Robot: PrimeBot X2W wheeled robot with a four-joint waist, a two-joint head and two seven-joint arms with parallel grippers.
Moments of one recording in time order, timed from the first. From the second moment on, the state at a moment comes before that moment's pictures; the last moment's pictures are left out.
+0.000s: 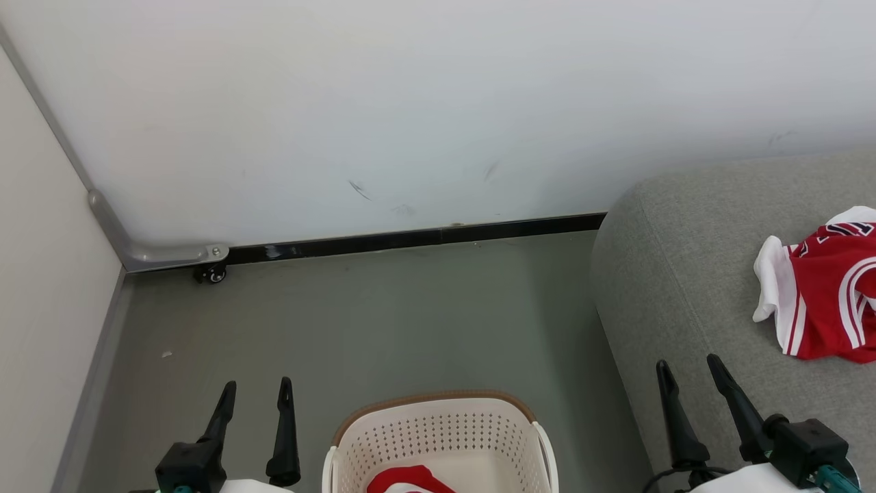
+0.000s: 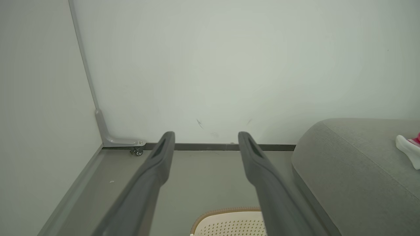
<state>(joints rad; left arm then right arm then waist) 0.02 0.10 -0.20 0.24 -0.27 0.11 -0.26 0.08 -0.05 0.00 0.20 0.18 0.13 -0.18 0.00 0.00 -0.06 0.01</state>
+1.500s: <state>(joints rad) -0.07 0.15 -0.26 0.33 -0.20 0.07 -0.23 0.11 -0.04 -0.09 0.06 0.17 0.13 -0.14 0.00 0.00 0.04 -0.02</state>
